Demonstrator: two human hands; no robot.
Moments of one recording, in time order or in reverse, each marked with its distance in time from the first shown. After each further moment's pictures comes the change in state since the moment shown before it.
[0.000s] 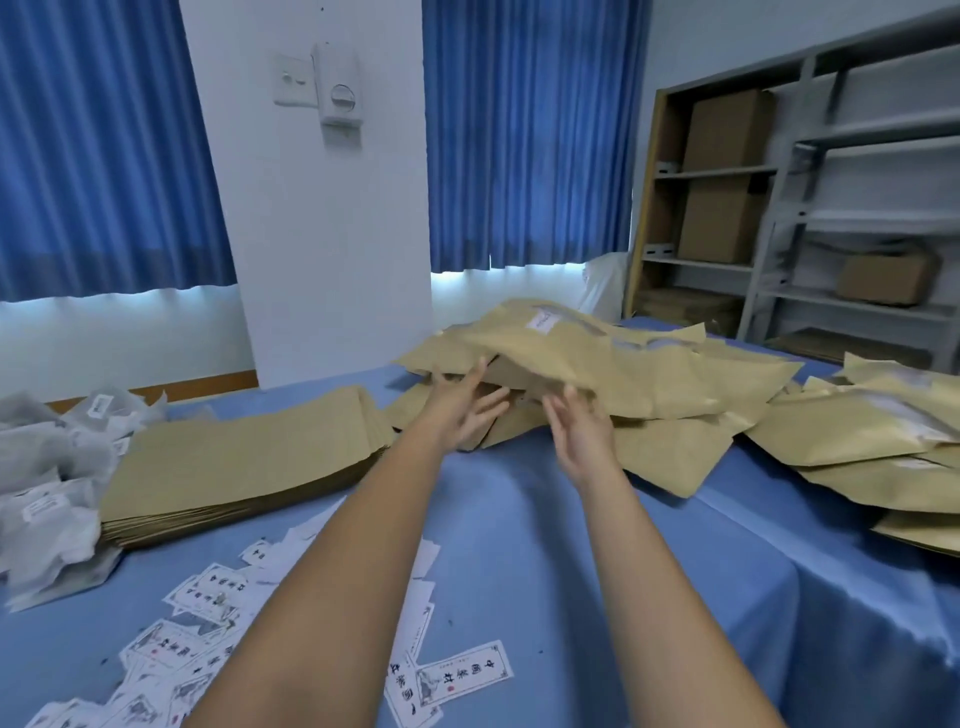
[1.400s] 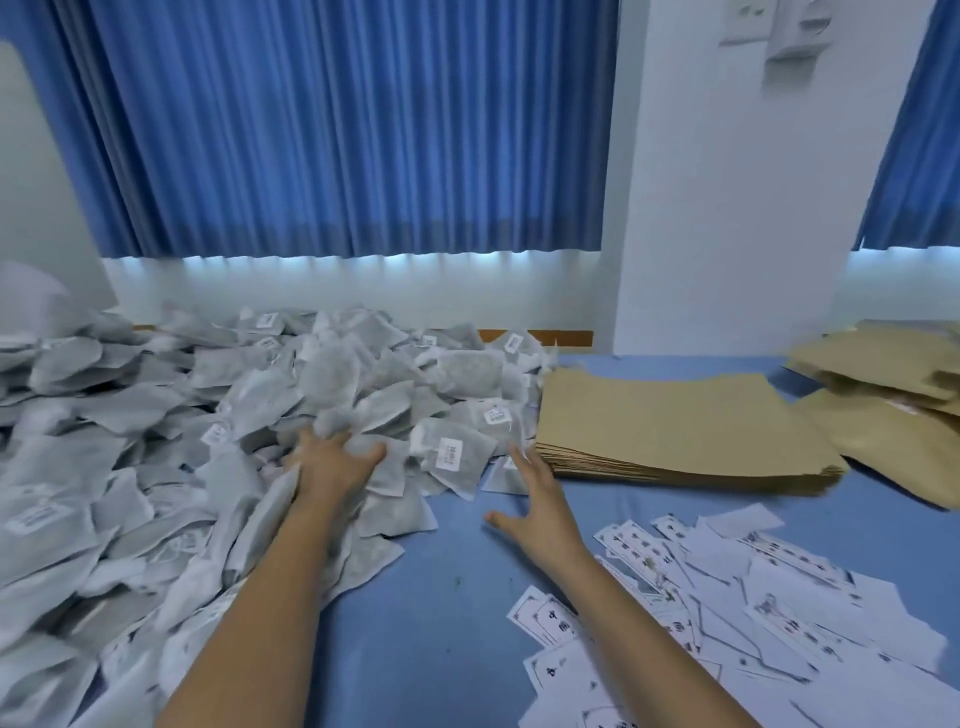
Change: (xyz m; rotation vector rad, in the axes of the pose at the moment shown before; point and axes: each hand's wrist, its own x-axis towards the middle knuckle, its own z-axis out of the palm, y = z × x) left_hand -0.286 0.178 -0.476 1.367 1.270 -0.140; right_hand -0.220 0.347 0.223 -1.080 -1.074 -0.090
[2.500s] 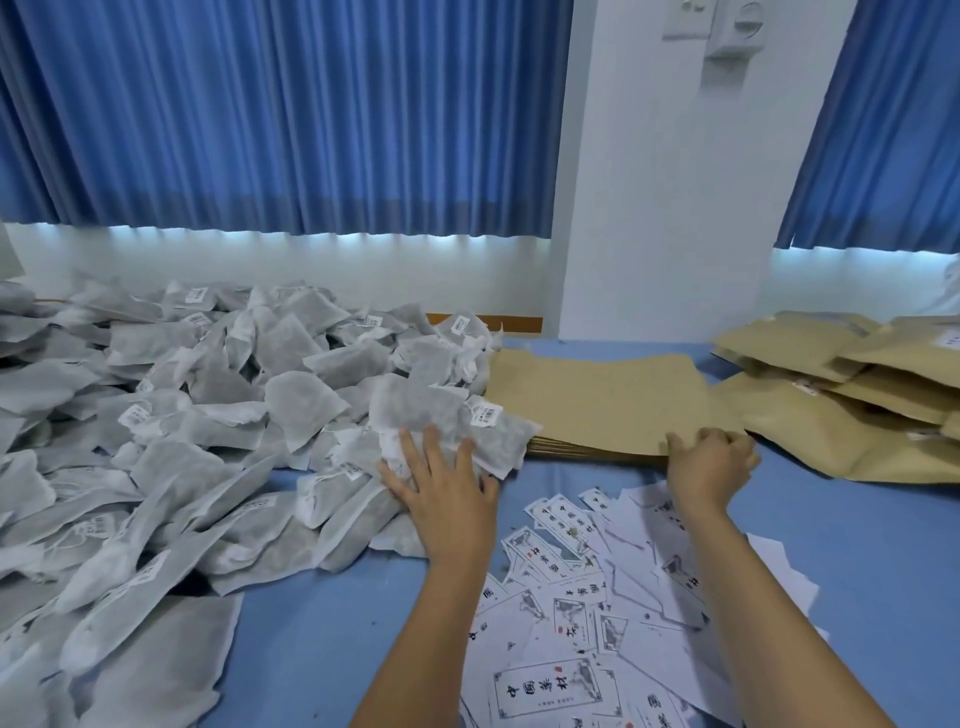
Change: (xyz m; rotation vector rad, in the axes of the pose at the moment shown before) left_hand -0.150 0.119 0.122 0.280 0.248 0.317; right_hand -0.018 0.078 -0.187 -0.159 0.876 0.522
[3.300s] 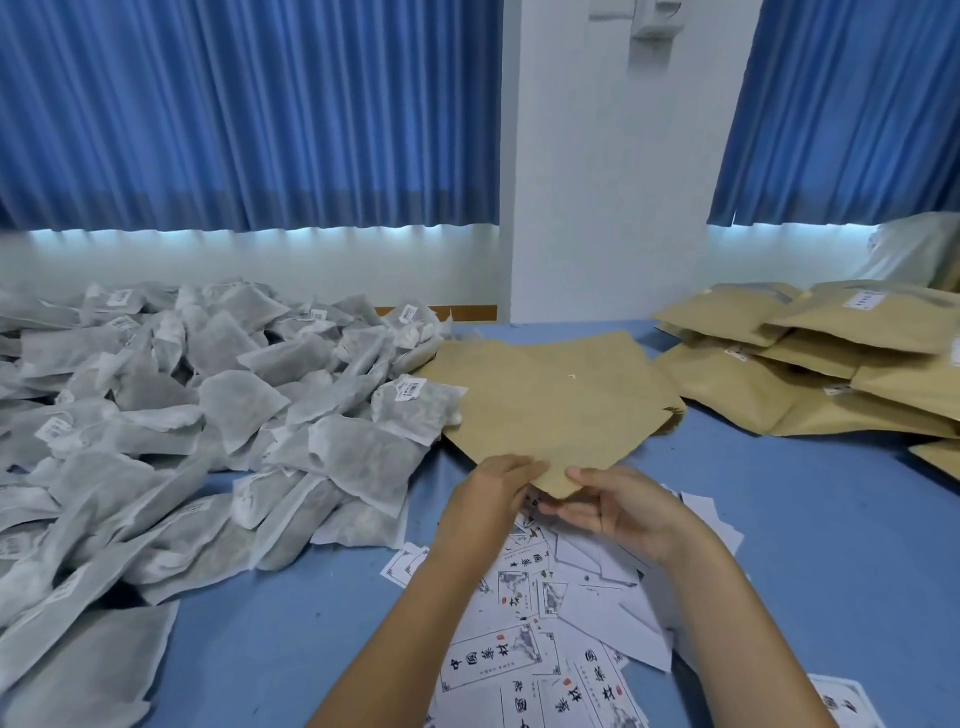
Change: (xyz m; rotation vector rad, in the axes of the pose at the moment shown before) left_hand -0.031 0.047 -0.013 -0.540 -0.276 0.675; right_hand -0.066 0.001 -0.068 0.833 -1.114 0.520
